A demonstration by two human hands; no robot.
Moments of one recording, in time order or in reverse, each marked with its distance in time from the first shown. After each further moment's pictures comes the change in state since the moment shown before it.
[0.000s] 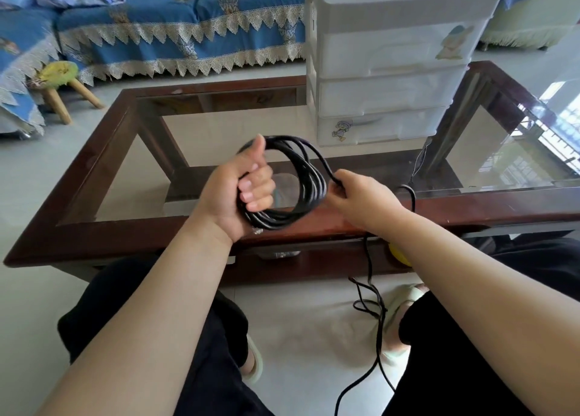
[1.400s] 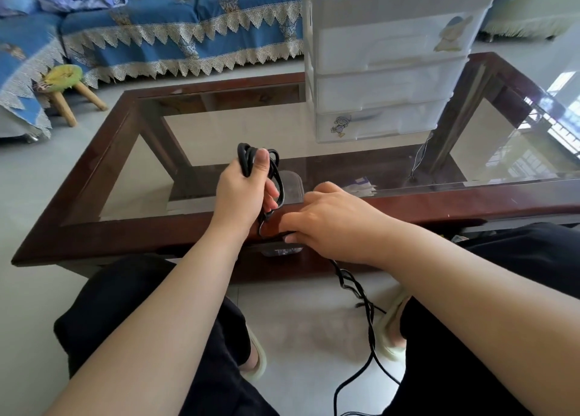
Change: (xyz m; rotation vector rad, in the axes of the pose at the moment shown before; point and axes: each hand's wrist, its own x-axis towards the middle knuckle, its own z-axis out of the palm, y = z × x) left_hand 0.011 -0.032 -0.003 0.927 0.582 0.321; right_hand -0.032 -0.041 -0.001 -0.423 -0.093 -0.719
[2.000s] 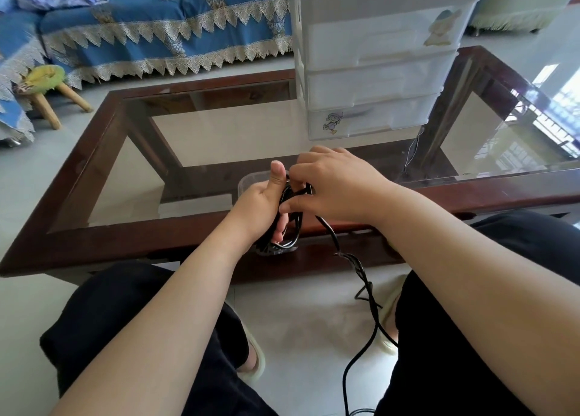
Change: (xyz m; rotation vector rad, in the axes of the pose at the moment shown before) left_hand -0.016 0.008 0.005 0.128 -0.532 -0.161; right_hand 0.014 0.029 -0.022 0.104 0.099 0.224
